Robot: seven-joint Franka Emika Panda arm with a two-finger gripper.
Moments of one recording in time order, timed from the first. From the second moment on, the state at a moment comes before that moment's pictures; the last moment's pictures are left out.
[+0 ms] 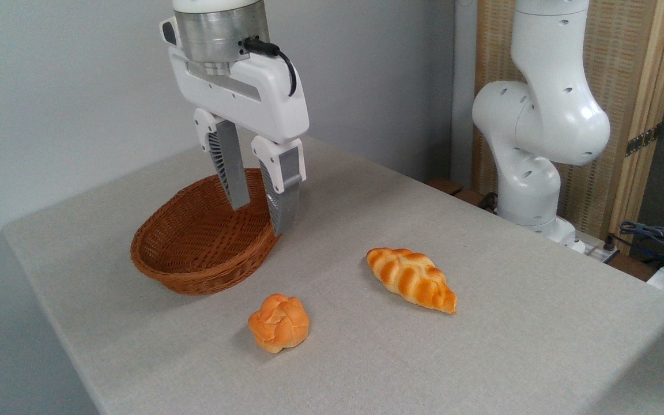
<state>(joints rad) -0.08 -0.03 0.04 -1.66 -0.03 1.67 0.70</state>
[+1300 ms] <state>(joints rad) -0.09 -0.04 0.03 -2.11 0.00 2.12 0.75</state>
